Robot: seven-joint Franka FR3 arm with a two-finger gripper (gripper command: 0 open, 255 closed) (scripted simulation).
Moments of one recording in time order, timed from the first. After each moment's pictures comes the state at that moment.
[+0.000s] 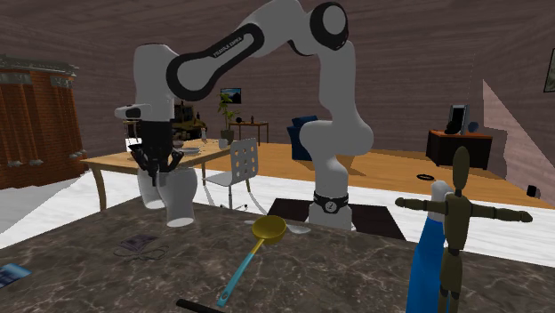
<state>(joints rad) -0.55 -0.02 -0.50 -2.20 -0.03 2.23 -1.21</state>
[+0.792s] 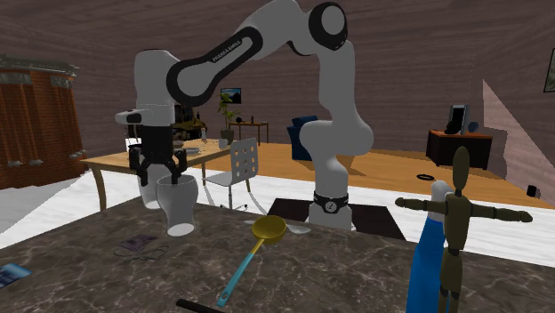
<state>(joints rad) -0.55 -0.01 -0.50 -2.22 -0.02 2.26 -1.22</state>
